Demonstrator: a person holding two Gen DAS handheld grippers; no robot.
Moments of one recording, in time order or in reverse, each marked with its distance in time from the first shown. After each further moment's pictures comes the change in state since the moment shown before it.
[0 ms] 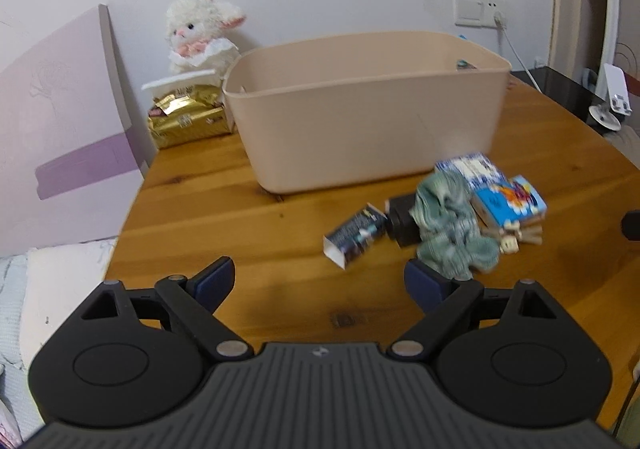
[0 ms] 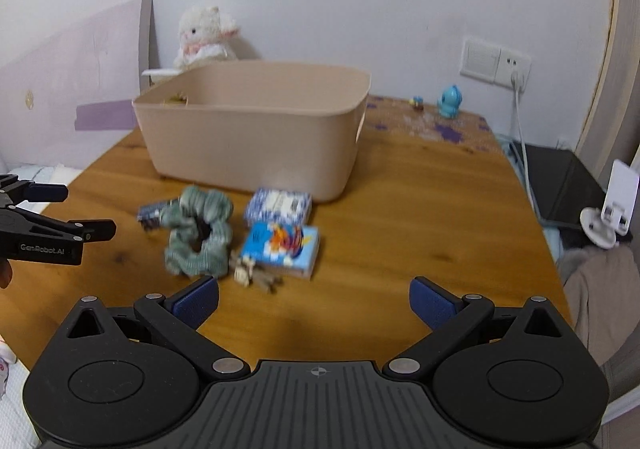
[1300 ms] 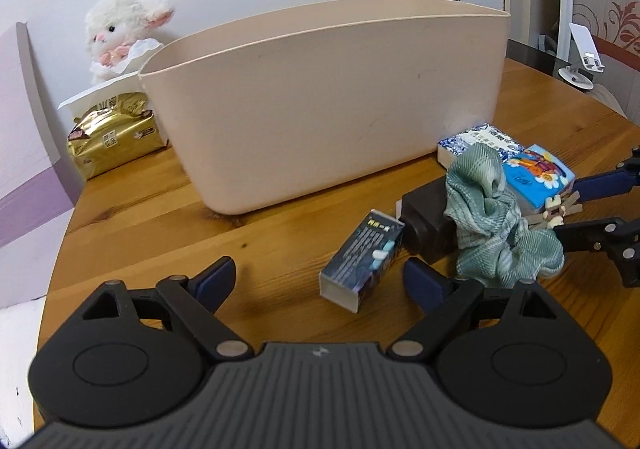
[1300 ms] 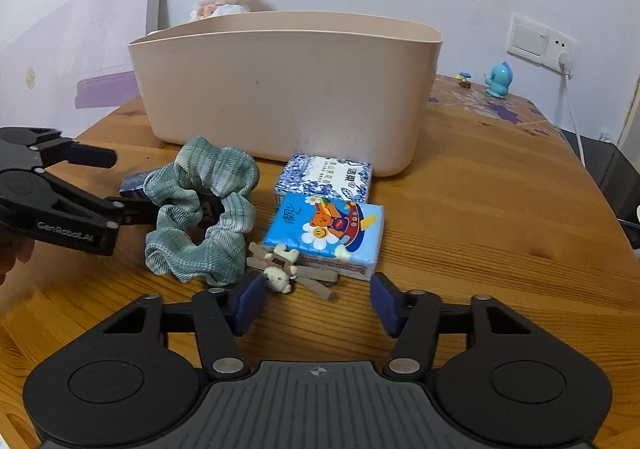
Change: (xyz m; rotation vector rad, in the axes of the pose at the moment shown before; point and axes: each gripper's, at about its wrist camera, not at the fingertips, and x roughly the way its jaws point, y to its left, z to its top) left arm 0.089 0.013 0.005 0.159 -0.040 -0.154; right arm 0.097 0.041 -0.013 -0.029 0.002 0.030
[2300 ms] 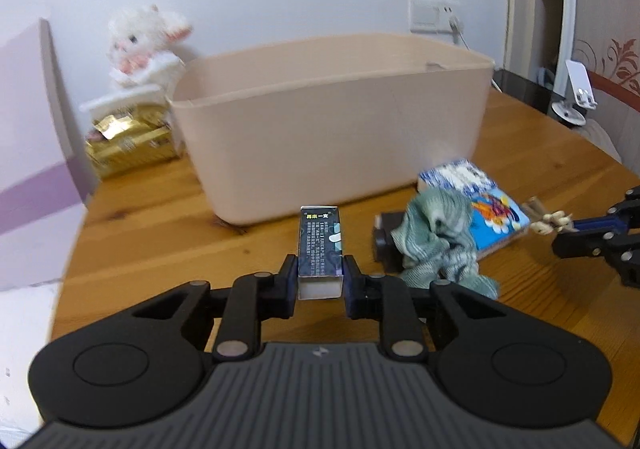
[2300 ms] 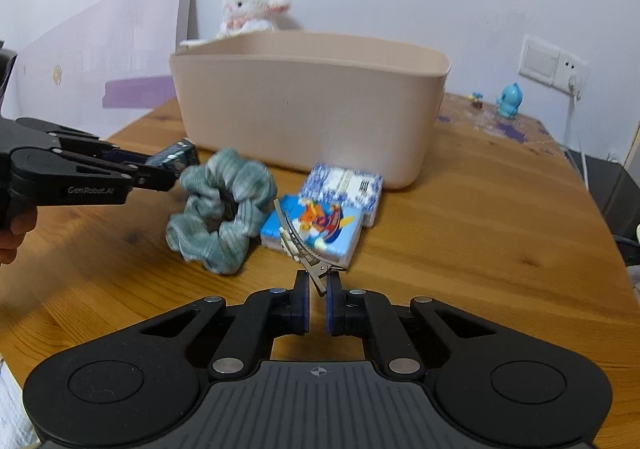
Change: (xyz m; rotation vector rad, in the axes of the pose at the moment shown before) left arm -0.046 0.000 0.004 -0.081 -0.056 0.008; right arm -0.040 0.003 -0.007 -0.045 -0.052 0.041
